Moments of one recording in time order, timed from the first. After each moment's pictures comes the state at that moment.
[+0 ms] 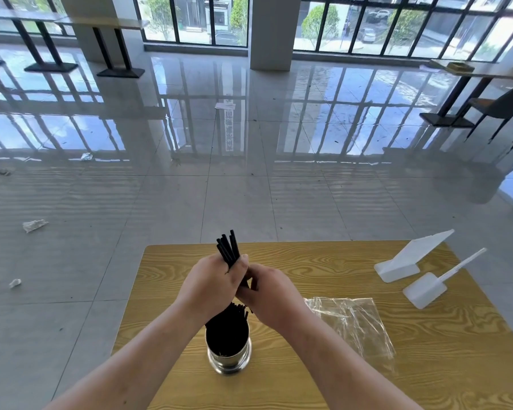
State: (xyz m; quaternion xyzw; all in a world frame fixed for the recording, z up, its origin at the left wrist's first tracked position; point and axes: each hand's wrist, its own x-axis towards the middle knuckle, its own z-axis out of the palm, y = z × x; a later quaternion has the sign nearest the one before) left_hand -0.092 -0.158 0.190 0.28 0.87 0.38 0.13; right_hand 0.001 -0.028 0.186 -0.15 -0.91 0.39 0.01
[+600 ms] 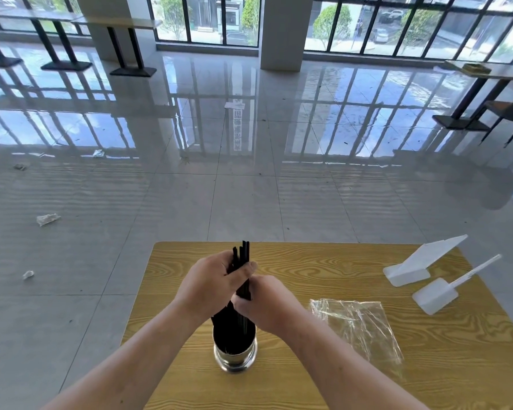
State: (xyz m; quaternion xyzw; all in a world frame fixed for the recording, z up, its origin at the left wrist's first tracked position) left_hand -0.094 -0.177 0.190 0.27 0.85 0.44 0.15; right_hand -0.011 -0.041 0.171 -0.12 -0.92 0.36 -0.10
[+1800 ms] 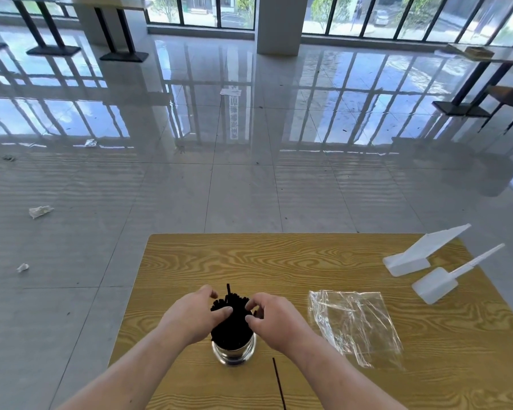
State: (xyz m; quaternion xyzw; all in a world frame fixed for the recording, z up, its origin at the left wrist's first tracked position) left_hand -0.104 -0.210 0.085 0.19 0.93 0.15 0.28; right_hand 0.023 -0.028 0.102 -0.19 -0.89 0.40 -0.11
